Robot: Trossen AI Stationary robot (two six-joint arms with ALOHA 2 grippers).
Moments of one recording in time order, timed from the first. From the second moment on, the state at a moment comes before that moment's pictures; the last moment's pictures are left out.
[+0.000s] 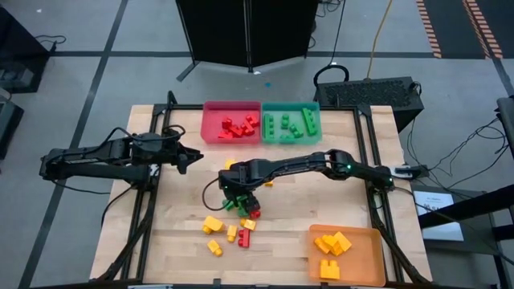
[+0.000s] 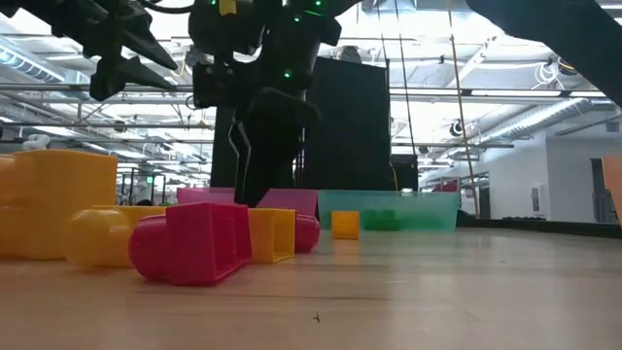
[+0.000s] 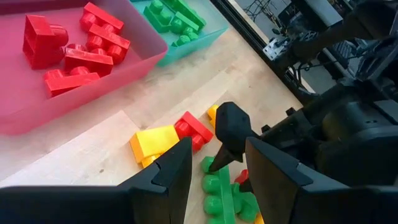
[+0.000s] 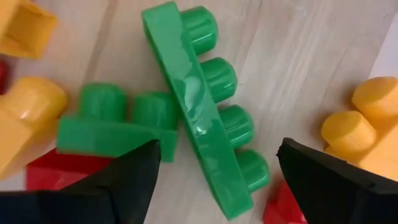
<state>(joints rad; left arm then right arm) 0.10 0.55 0.59 -0.52 -0.13 -0.75 0.07 2.42 2.16 -1.00 0.00 -0.27</state>
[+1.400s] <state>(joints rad) 0.10 0.55 0.59 -0.57 -0.11 -0.75 0.05 2.46 2.26 -1.15 -0.04 -0.10</state>
